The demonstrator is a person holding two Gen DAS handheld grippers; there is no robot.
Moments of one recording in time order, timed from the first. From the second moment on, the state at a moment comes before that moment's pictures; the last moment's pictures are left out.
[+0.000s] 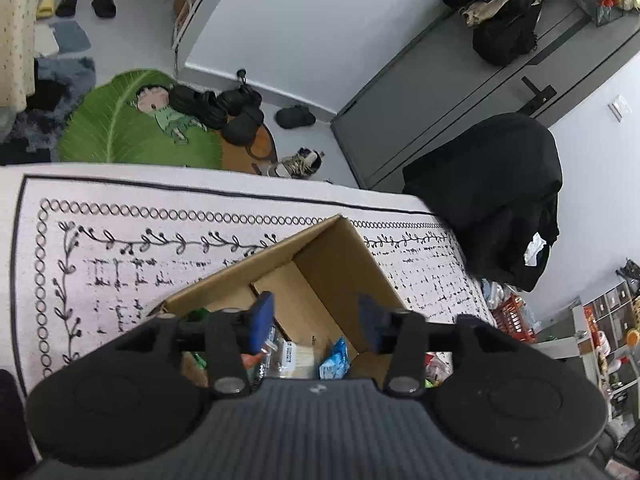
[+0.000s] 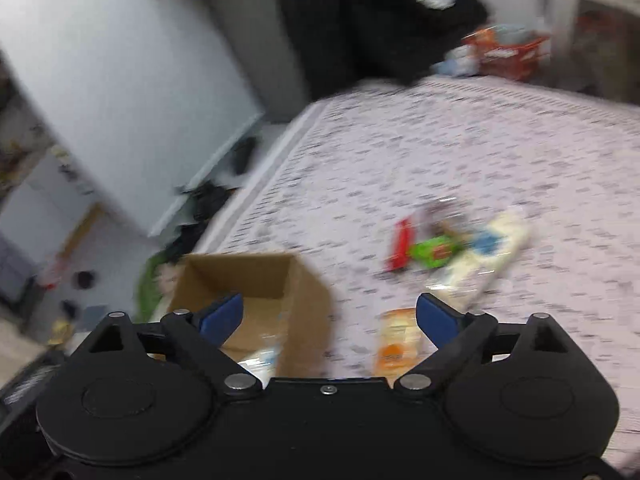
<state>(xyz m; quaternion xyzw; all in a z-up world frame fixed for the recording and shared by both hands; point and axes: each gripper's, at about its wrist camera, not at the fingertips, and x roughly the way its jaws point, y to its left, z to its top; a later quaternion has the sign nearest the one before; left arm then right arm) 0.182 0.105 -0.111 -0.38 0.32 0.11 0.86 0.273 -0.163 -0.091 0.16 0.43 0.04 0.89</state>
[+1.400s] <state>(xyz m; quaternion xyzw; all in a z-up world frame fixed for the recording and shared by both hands) 0.185 -0.067 -0.090 -0.15 0.36 0.02 0.92 0.264 -0.319 -0.123 0.18 0.42 -0.05 0.89</state>
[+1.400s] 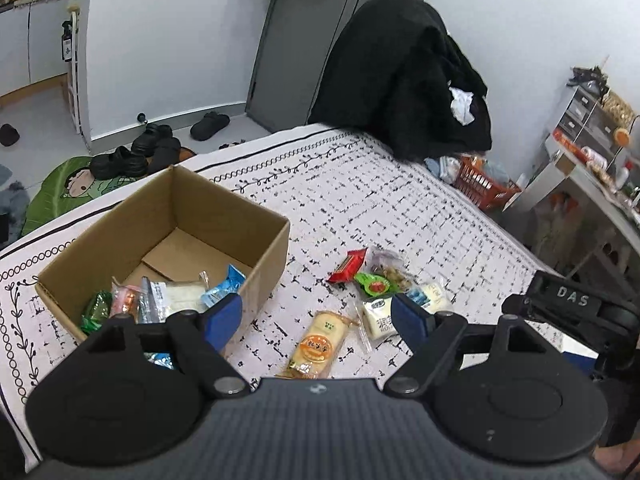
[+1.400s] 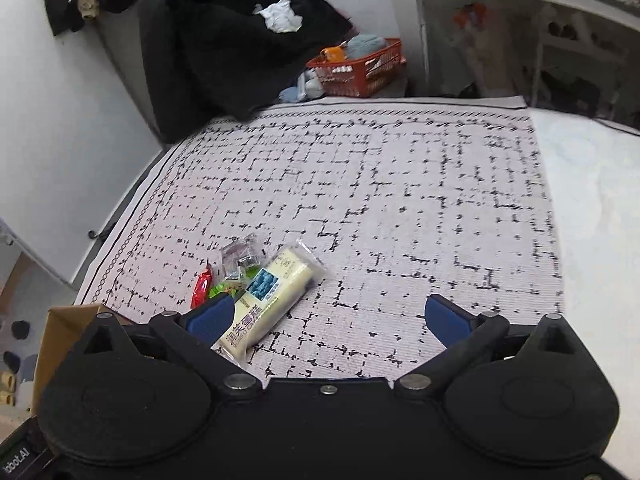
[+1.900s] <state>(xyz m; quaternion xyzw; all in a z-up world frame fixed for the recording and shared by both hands) 0.212 -0.100 -0.127 -0.13 0.39 0.01 0.91 0.280 -0.335 -0.182 0.27 0.43 0.03 0.86</state>
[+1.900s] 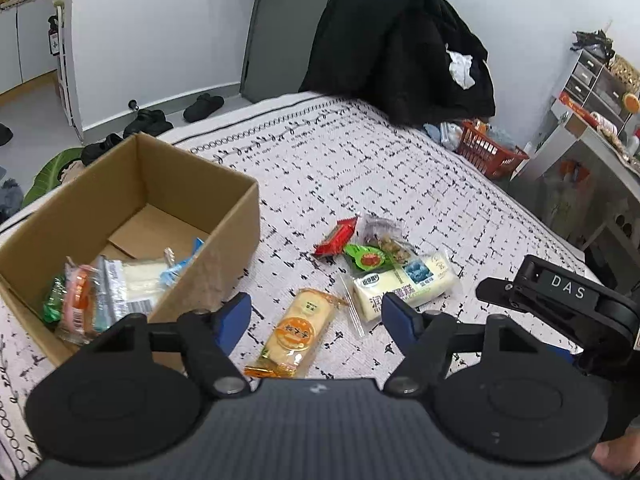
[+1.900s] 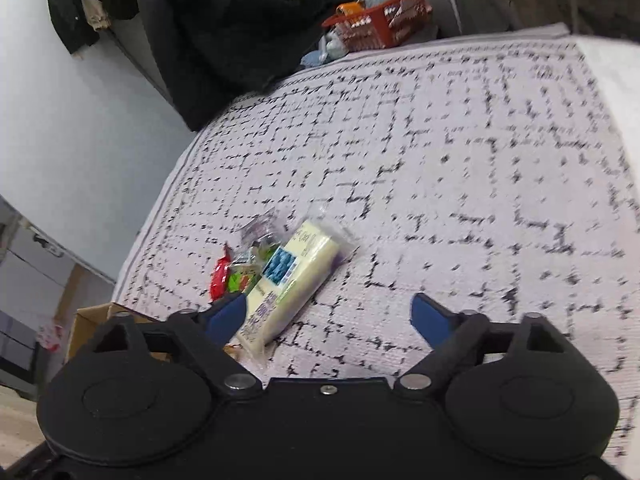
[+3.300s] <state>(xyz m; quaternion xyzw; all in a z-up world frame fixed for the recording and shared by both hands) 0.260 -0.093 -0.202 -0.15 0.45 0.08 0.88 0.333 -0.296 -0.221 0.21 0.44 0.07 0.87</state>
